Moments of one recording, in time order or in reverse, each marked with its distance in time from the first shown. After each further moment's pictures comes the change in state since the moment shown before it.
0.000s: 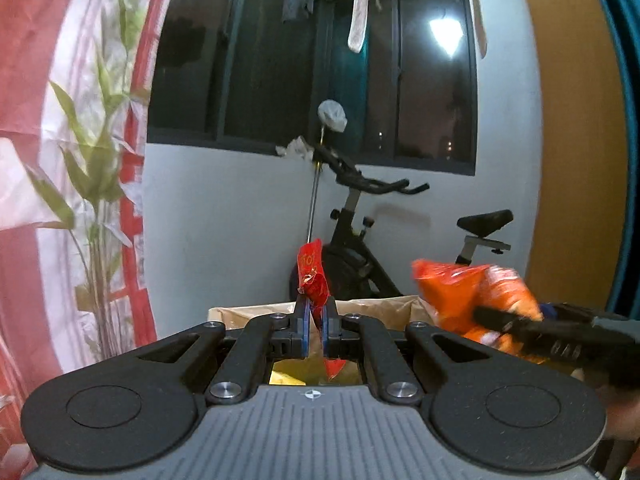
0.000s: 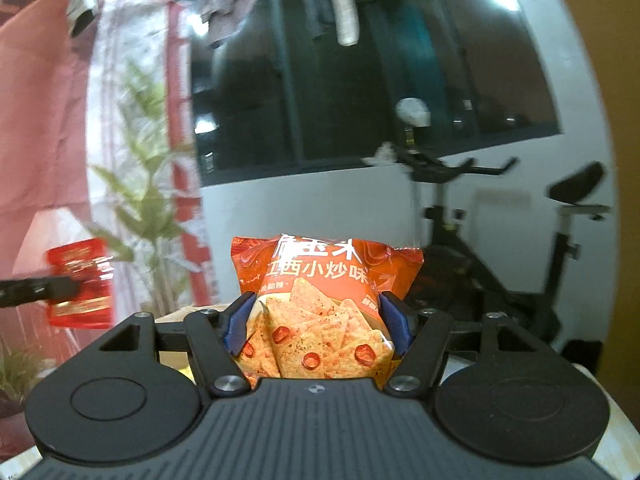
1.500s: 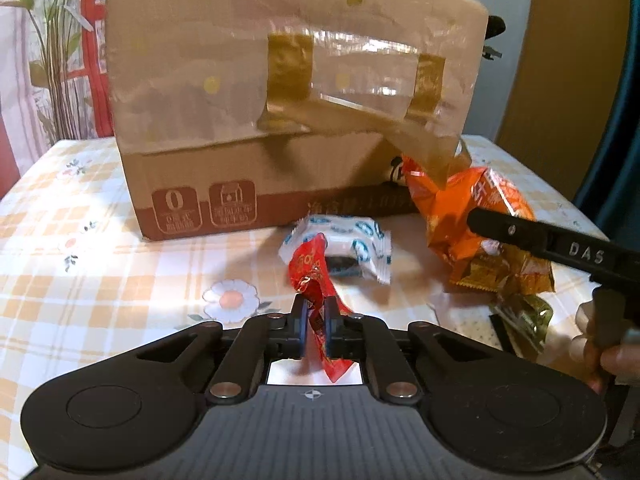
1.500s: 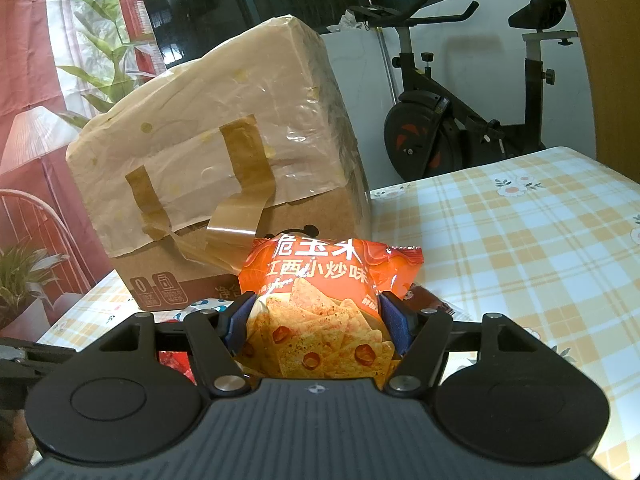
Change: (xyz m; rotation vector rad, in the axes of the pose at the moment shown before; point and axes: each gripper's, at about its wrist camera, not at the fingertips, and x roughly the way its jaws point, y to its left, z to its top) left arm -0.004 -0.040 -0.212 -0.014 0.511 -0.062; right arm -0.056 -0.039 -0.190 0.212 0.294 -0.037
